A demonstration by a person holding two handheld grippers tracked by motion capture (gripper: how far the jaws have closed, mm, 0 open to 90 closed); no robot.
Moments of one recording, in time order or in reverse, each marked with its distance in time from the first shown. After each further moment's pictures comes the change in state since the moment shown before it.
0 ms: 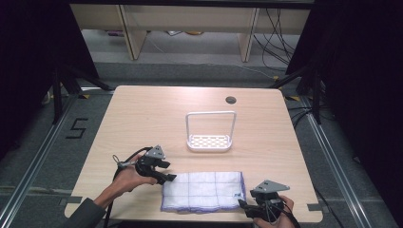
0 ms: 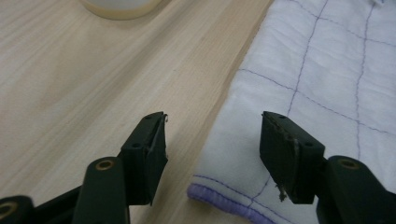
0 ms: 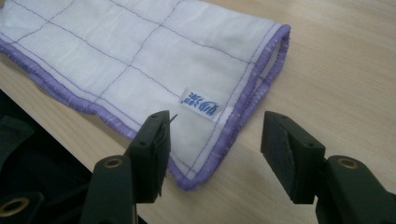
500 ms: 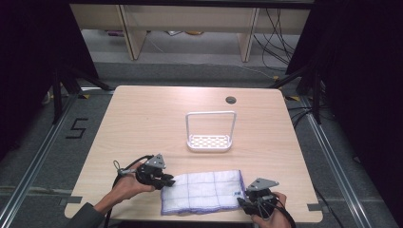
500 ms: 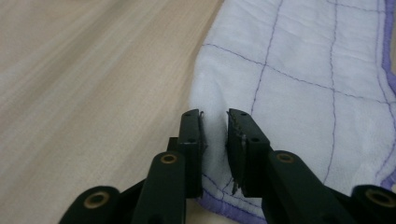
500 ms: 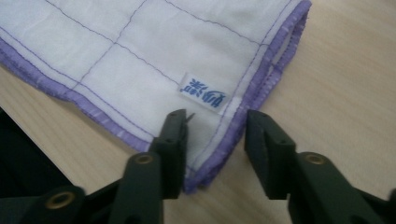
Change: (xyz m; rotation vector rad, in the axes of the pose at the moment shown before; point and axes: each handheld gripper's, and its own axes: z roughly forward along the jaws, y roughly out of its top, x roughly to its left) left arm -0.019 -0.019 0.002 0.029 -0.035 0.049; right arm -0.001 0.006 0.021 0.082 -0.004 -0.086
